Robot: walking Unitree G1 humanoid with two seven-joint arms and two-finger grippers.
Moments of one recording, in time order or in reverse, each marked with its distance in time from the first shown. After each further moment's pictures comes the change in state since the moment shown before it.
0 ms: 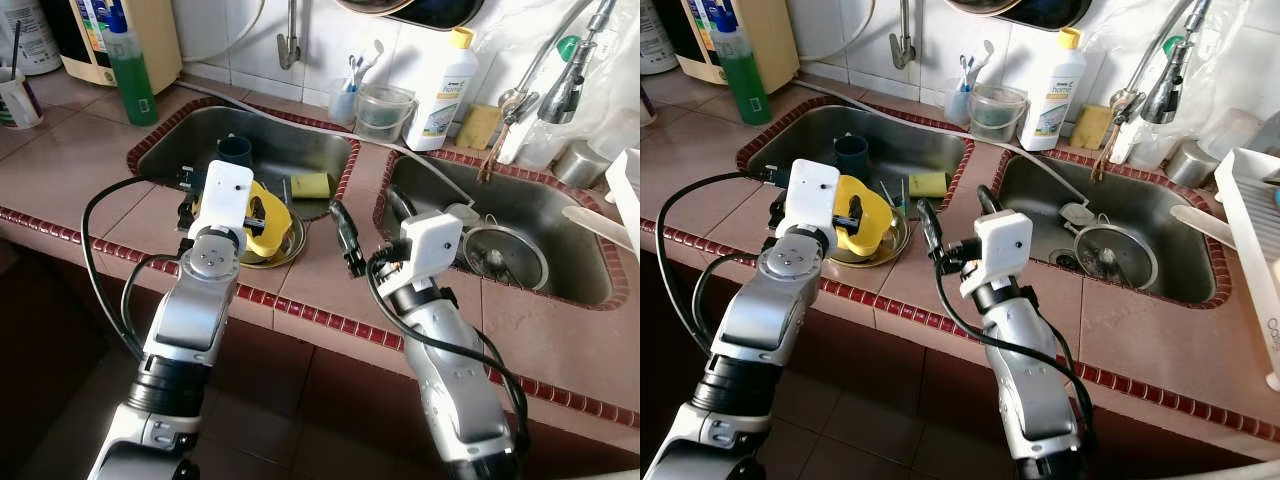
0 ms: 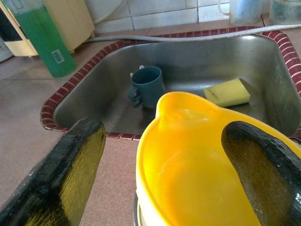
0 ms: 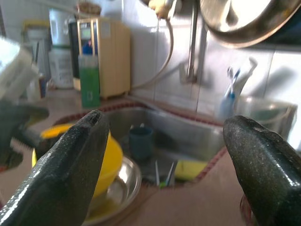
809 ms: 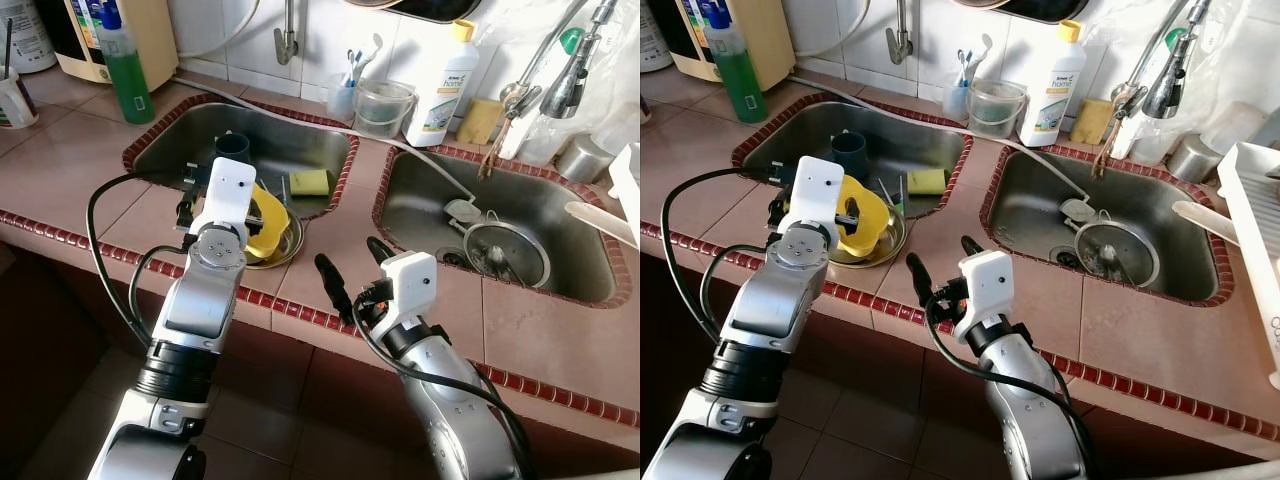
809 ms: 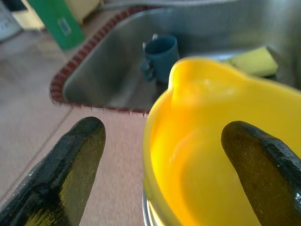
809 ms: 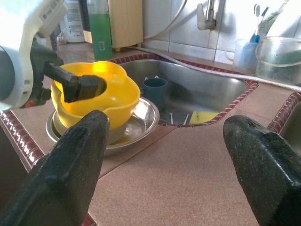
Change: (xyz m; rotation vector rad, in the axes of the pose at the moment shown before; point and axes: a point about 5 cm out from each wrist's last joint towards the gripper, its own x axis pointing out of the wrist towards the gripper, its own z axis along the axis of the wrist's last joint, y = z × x) left arm 0.006 0.002 -0.007 0.029 0.128 0.073; right arm -0.026 0.010 -0.019 0.021 0.177 0.044
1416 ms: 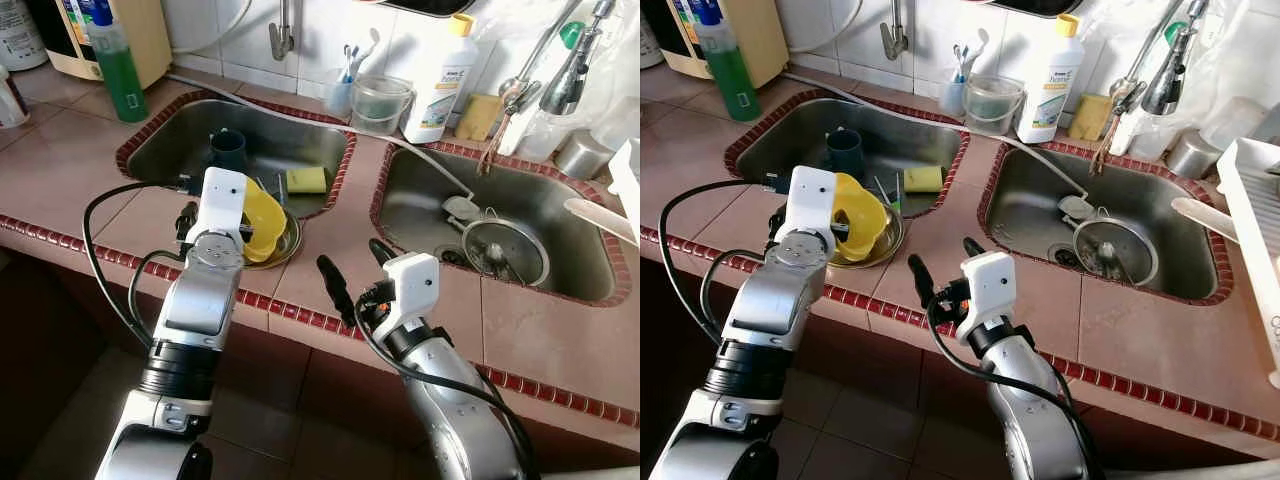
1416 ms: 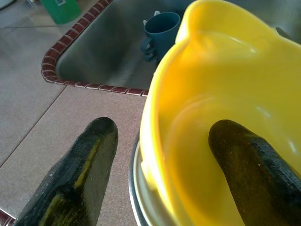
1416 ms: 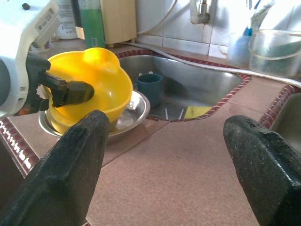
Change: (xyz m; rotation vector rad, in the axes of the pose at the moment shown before) left arm 0.001 0.001 -0.006 -0.028 0.068 0.022; right arm -0.001 -0.001 0.000 0.003 0.008 -0.013
